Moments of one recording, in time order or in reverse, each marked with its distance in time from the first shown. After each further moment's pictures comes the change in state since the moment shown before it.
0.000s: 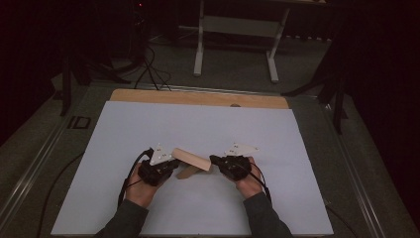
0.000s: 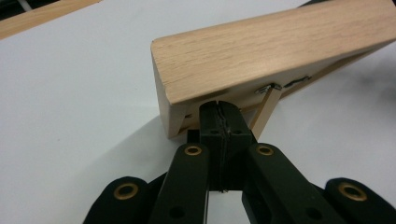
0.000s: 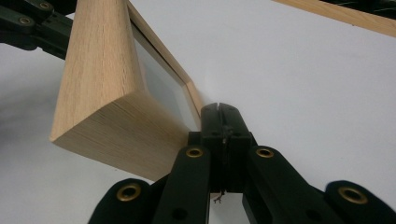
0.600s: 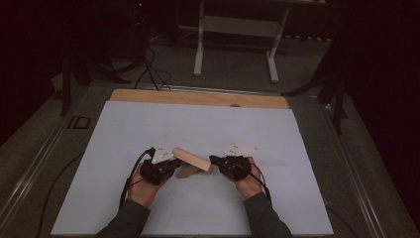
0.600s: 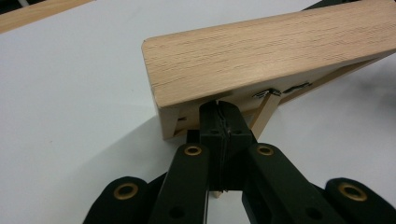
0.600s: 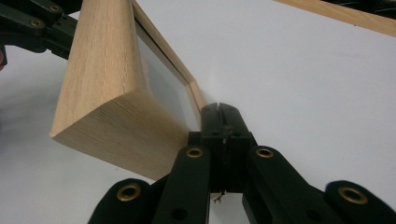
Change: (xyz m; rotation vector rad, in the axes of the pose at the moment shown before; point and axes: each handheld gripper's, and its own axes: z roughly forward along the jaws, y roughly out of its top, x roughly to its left) left arm -0.002 0.002 0.004 0.005 0.001 -0.006; right arm 0.001 0.000 0.000 0.001 0.005 -0.003
